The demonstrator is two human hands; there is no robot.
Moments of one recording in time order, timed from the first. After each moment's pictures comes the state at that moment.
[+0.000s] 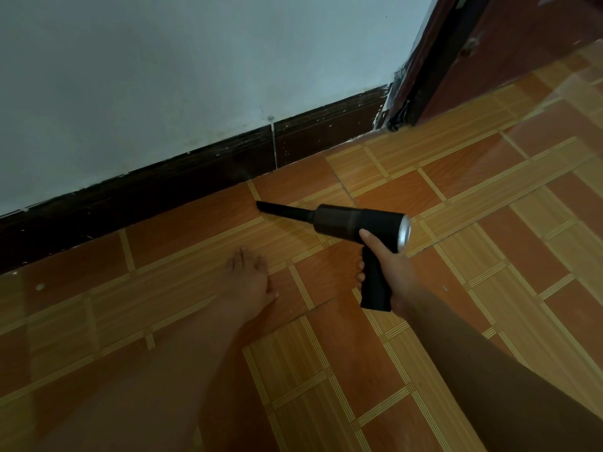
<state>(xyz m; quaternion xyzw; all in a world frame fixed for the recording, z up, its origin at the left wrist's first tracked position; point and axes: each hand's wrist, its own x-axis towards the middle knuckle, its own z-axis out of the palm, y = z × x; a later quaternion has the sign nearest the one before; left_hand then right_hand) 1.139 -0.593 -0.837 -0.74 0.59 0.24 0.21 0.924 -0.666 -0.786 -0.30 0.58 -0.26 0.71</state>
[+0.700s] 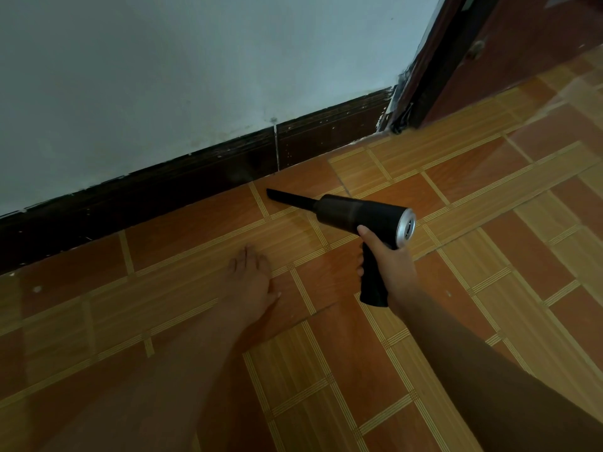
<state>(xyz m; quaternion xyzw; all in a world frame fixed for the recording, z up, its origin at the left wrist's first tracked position) 1.139 -0.592 -0.837 -0.75 0.60 0.23 0.14 0.938 -0.670 -0.778 -0.38 0.59 -0.32 0.64</state>
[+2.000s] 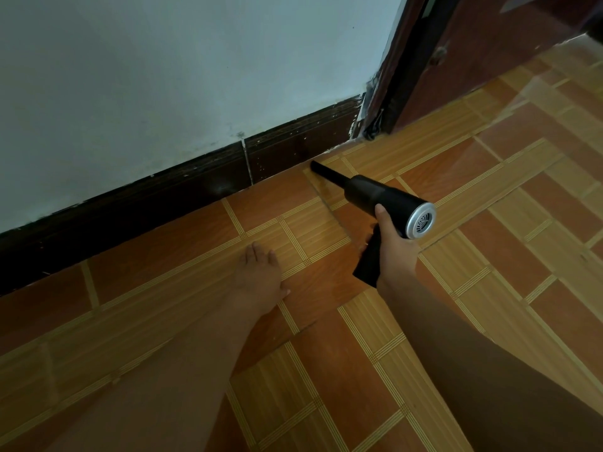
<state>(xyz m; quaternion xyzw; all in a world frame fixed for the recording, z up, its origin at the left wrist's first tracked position) 1.109 -0.653 -0.829 -0.70 0.63 0.25 0.21 0.931 -0.711 -0.783 -0.22 0.63 -0.48 0.57</state>
